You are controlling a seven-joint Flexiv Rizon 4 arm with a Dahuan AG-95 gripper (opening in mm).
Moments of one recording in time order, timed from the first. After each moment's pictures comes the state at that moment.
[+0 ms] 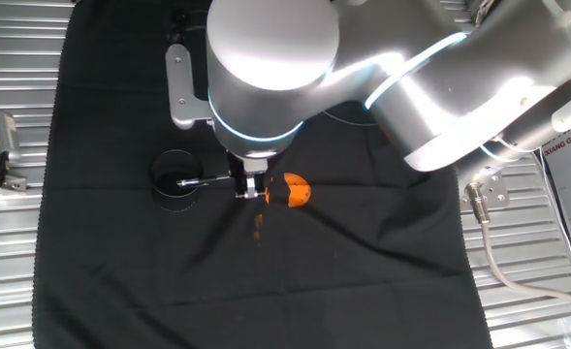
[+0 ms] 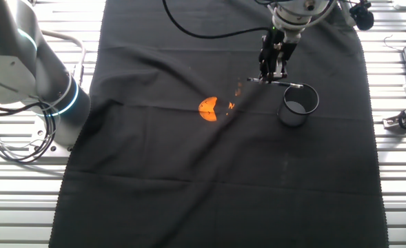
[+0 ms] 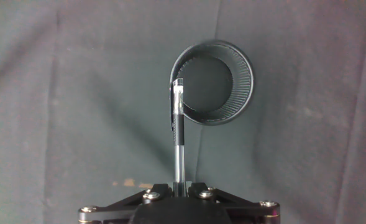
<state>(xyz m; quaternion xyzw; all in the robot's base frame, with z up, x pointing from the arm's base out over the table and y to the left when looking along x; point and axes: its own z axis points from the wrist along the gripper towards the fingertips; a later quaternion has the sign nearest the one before) 0.508 0.049 0.138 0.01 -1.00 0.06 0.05</state>
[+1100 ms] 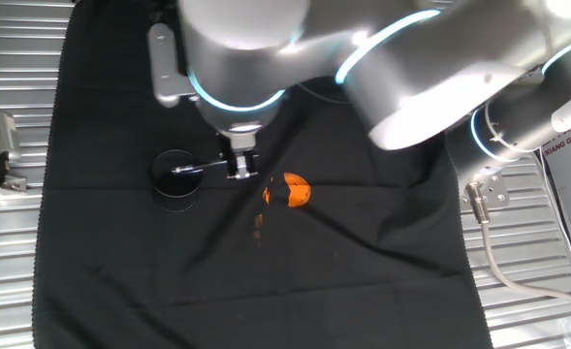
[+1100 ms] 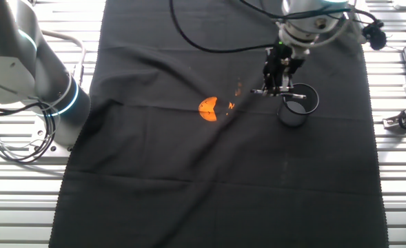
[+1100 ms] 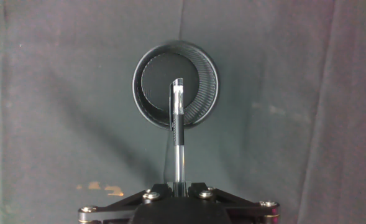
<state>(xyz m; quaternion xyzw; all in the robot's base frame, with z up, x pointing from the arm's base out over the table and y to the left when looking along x) 0.519 0.020 0.136 0.03 -1.00 0.04 0.07</state>
